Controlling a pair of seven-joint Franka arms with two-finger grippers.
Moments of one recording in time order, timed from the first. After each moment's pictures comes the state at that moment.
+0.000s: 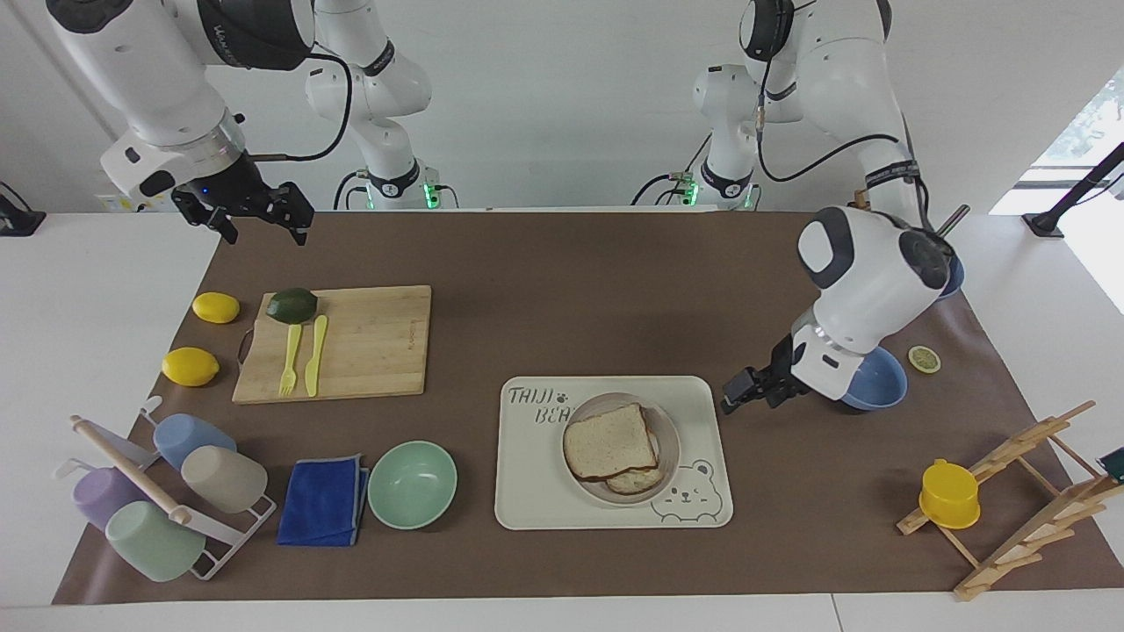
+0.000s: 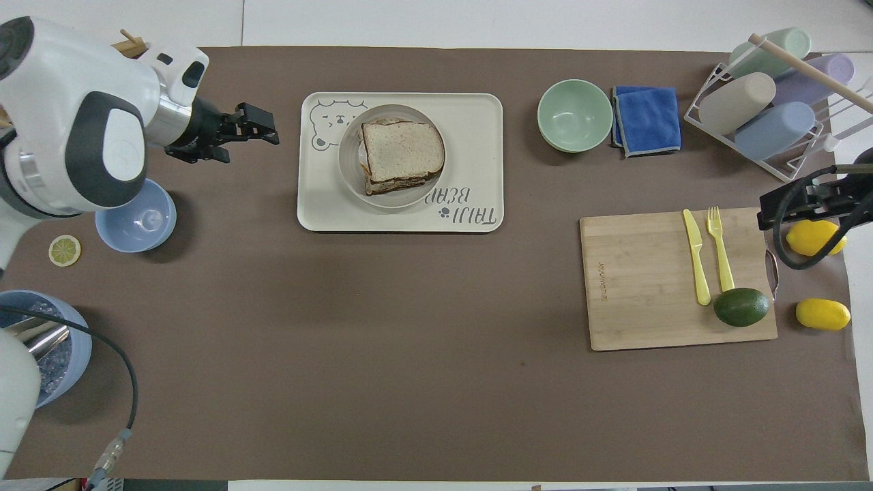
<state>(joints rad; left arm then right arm) -0.23 0.36 0.08 -1.56 -0.30 1.98 -0.19 0.11 0.04 -0.13 -1.54 -0.03 1.45 0.00</state>
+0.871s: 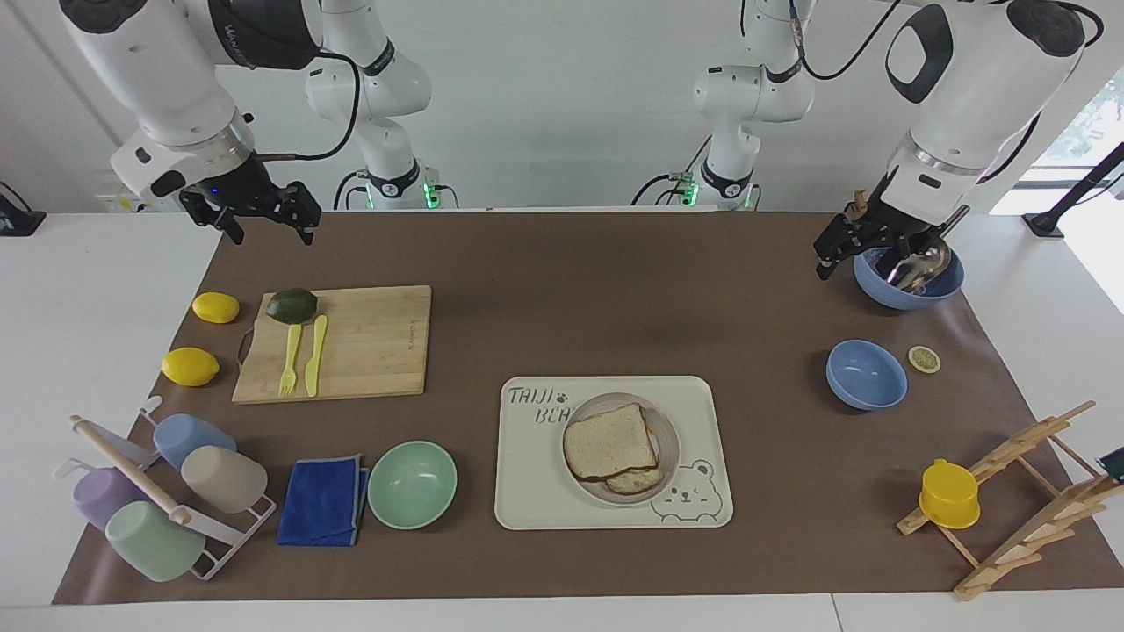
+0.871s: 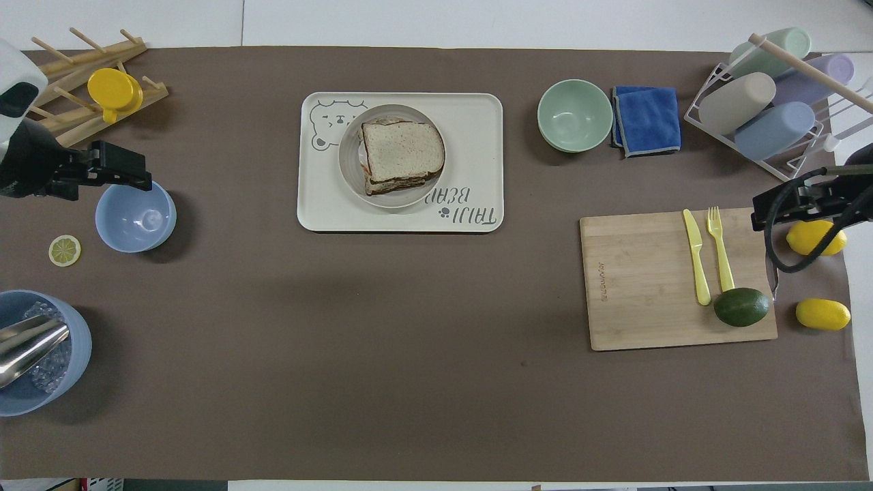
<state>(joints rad) -0.20 0.03 0.09 -1.57 -0.07 1.61 -0.12 0.12 0.04 -0.13 -1.54 -0.03 1.45 0.00</state>
